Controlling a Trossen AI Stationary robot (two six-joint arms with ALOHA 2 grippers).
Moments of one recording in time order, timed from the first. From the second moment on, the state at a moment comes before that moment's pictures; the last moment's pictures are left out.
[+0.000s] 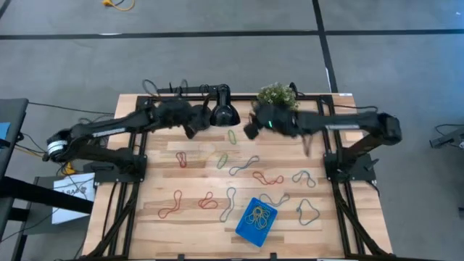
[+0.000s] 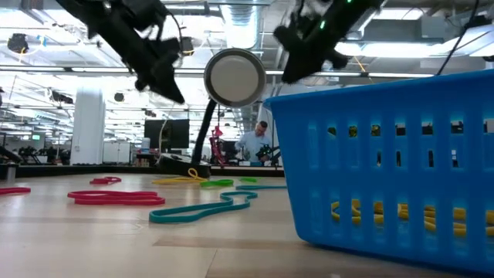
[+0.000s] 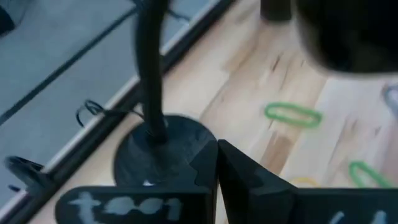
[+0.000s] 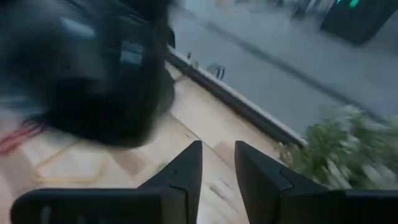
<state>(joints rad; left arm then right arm) 0.50 1.11 0.74 -0.25 -0.14 -0.01 -0.14 1.47 1.14 -0.35 0.51 0.30</state>
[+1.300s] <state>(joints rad) 0.29 1.01 0.47 -0.27 0.11 -0.08 0.02 1.53 1.15 -0.20 0.45 0.26</state>
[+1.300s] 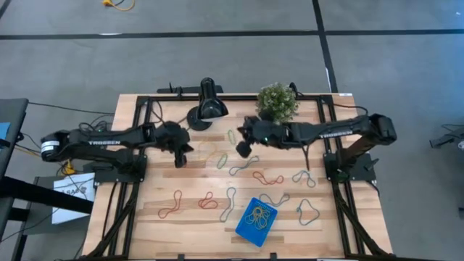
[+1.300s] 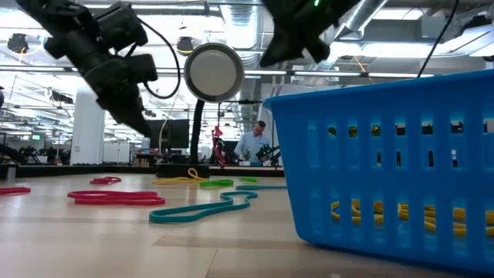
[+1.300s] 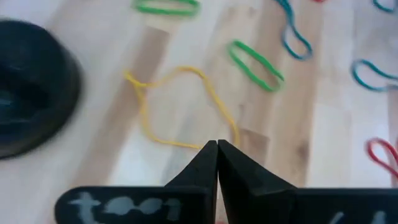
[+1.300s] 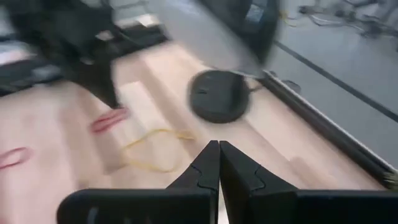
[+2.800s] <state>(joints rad) 0.12 1.49 0.39 0.27 -0.06 -0.20 0.28 1.52 1.15 -0.20 0.48 0.37</state>
